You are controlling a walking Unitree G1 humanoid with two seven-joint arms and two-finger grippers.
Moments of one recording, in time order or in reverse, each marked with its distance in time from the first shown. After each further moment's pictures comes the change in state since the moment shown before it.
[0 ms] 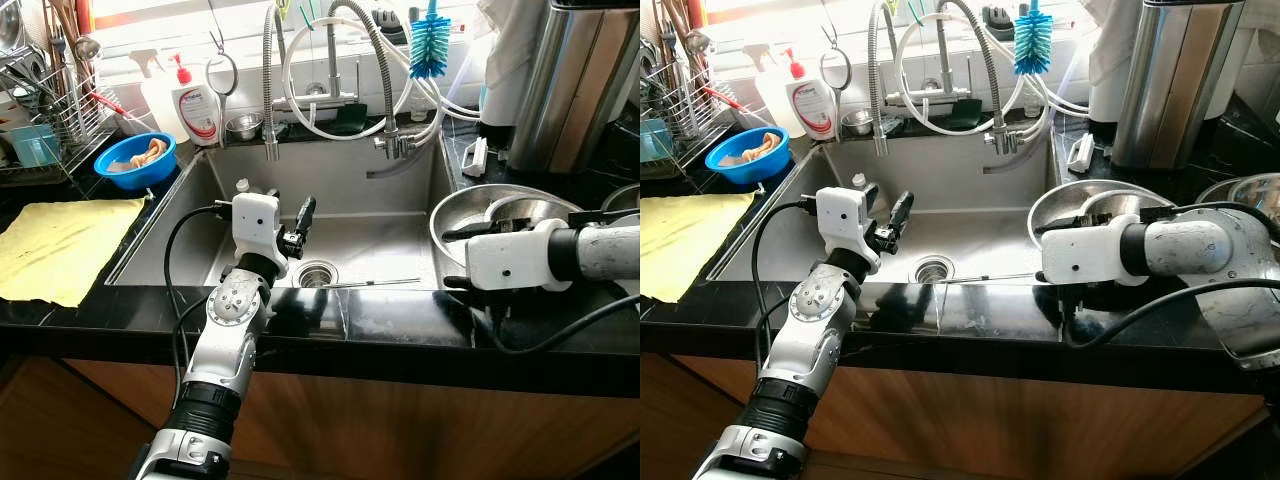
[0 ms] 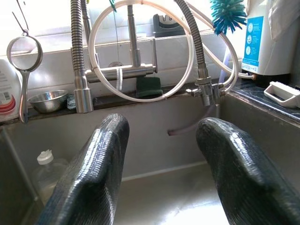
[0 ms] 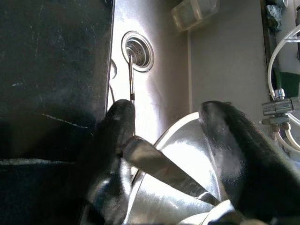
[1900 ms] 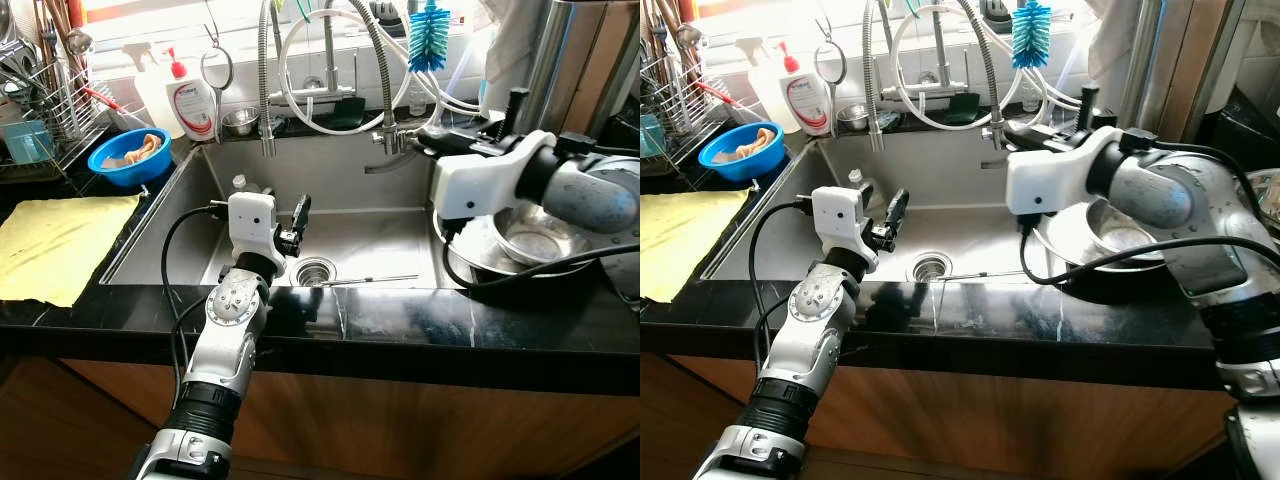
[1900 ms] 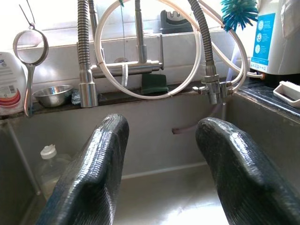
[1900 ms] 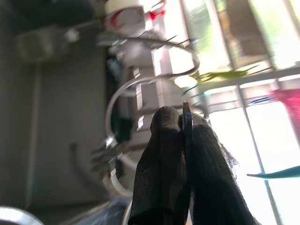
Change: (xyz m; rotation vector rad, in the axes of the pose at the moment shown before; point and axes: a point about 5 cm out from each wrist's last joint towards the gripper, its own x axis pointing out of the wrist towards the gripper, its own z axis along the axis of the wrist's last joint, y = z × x) left arm 0.000 0.002 0.001 -0.006 -0.009 0.041; right arm 0.001 -0.073 0.045 -0.357 -0.121 -0.658
